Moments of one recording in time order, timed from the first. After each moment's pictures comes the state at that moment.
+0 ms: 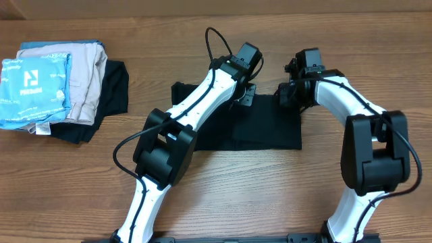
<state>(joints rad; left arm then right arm) -0.59 2.32 1.94 -0.92 0.03 -0.34 0.11 2.01 1.34 -0.59 -0.17 0.15</state>
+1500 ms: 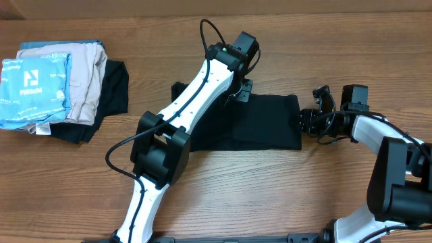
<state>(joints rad) -0.57 2.32 2.09 -1.18 0.06 -0.33 -0.18 1.80 0.89 -0.34 -0.67 -0.06</state>
